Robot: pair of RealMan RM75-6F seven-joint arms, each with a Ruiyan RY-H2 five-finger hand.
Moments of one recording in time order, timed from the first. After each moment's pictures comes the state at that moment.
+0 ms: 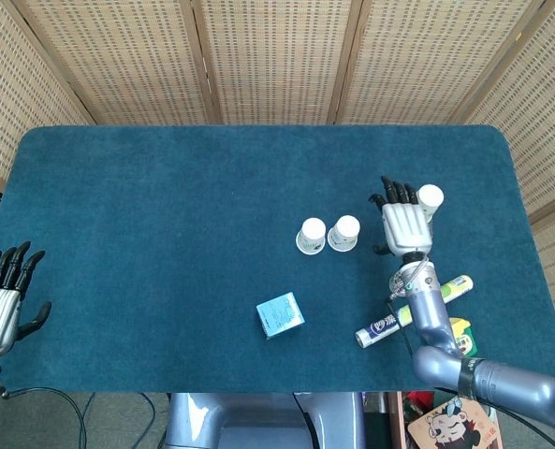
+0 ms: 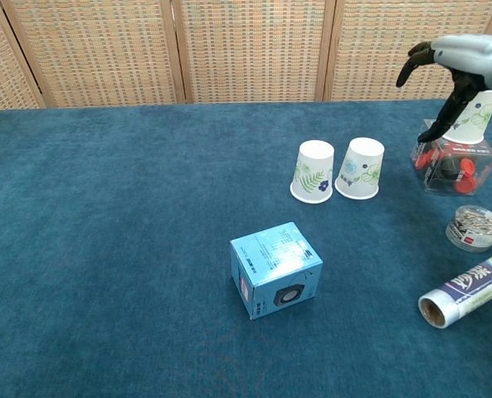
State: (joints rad) left arm -0.12 -1.22 -0.06 -1.52 1.50 1.50 0.12; right arm 0.78 -1.40 0.29 -1.57 -0.73 1.14 -0.57
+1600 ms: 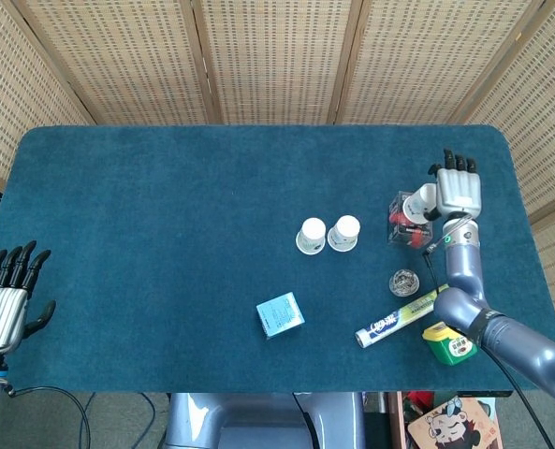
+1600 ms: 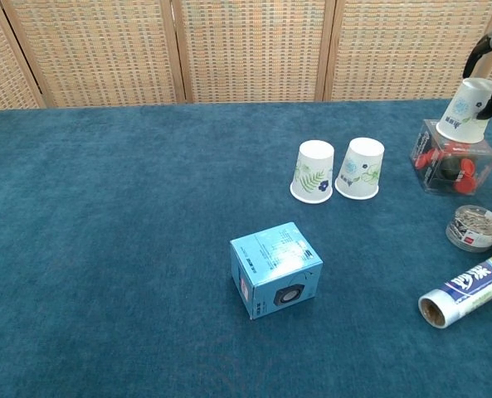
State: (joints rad) left arm -0.13 -1.24 -0.07 -1.53 1.49 1.50 0.18; right arm 0.88 -1.43 0.31 -1.09 -0.47 0.86 -0.61
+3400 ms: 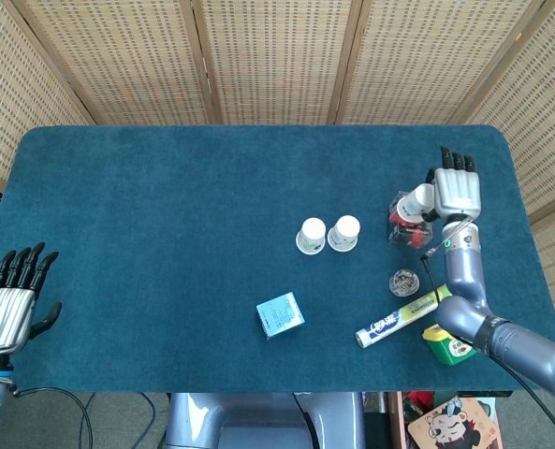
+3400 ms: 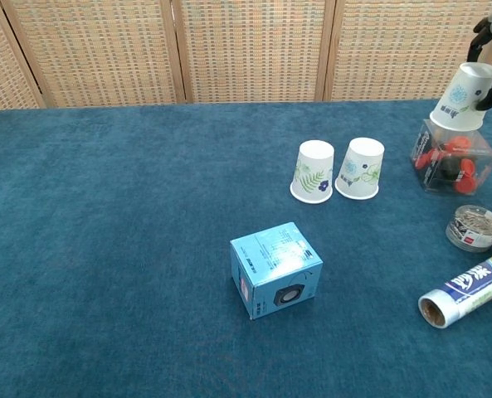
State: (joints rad) left arm -0.14 -1.24 -0.05 -1.53 1.51 1.49 0.18; right arm 0.87 -1.36 0.31 -1.26 -0.51 0.95 -0.63
